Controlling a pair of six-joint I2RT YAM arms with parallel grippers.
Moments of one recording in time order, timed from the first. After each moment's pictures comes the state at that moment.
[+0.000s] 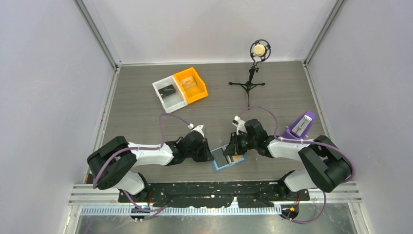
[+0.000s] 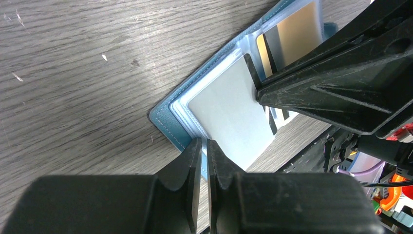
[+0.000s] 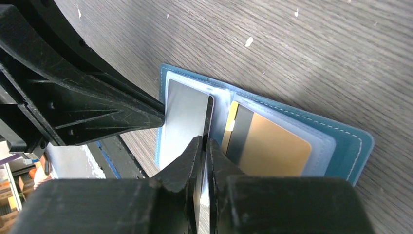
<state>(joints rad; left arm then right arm) -0.96 1.47 0.54 0.15 0.06 -0.94 0.58 1.40 0.42 0.20 -0.54 0.51</state>
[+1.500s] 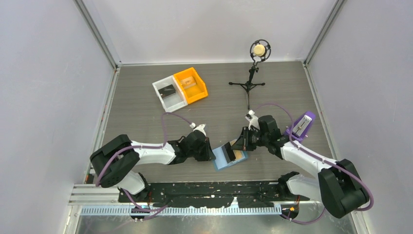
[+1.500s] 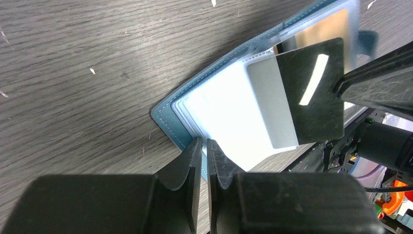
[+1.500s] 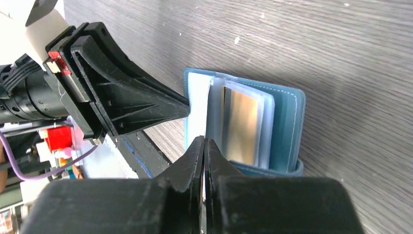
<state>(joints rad) -0.96 1.50 0.57 0.15 0.05 -0.94 0.43 1.15 0.42 -0.02 -0.61 0.58</state>
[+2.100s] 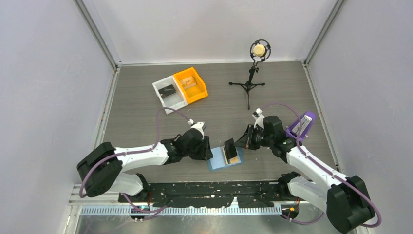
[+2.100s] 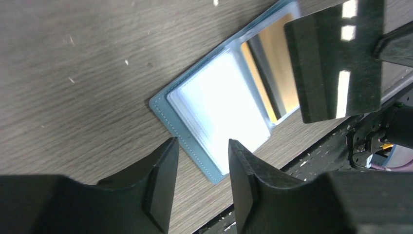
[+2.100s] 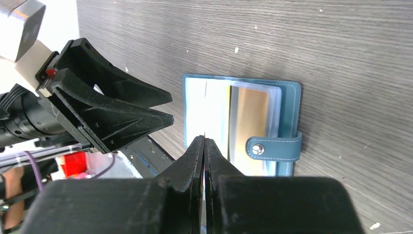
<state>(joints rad) -0.97 1.36 0.58 -0.03 0.00 -0.82 0.41 0.99 0.43 -0.13 -0.51 0.65</state>
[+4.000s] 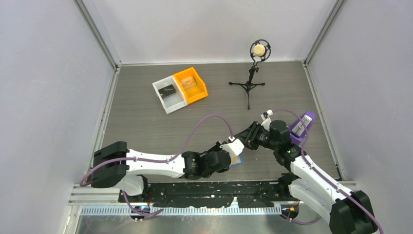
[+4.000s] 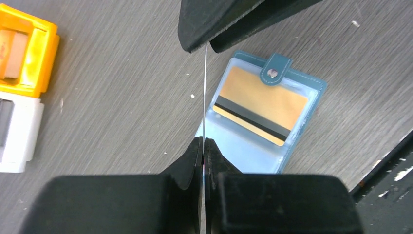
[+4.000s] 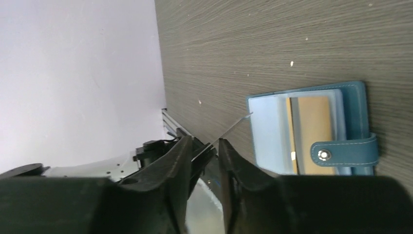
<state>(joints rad) -1.41 1.47 0.85 -0.05 -0.68 -0.04 0.40 0.83 0.33 0.07 -0.51 1.15</state>
